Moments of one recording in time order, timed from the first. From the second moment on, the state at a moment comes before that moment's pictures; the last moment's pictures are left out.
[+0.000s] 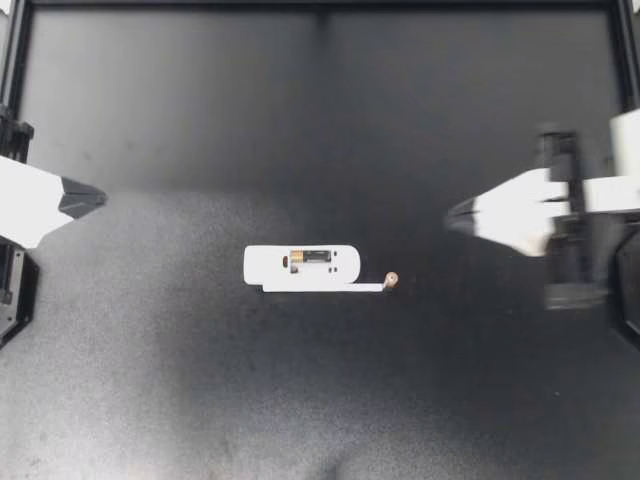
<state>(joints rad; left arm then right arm) 0.01 -0.96 1.18 0.00 -0.35 0.01 -0.06 -0.59 0.96 0.00 0.00 0.05</state>
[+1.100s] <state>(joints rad) 0.01 -0.93 1.19 0.00 -0.36 0.02 -0.06 -0.10 0.72 -0.01 0.40 0.04</state>
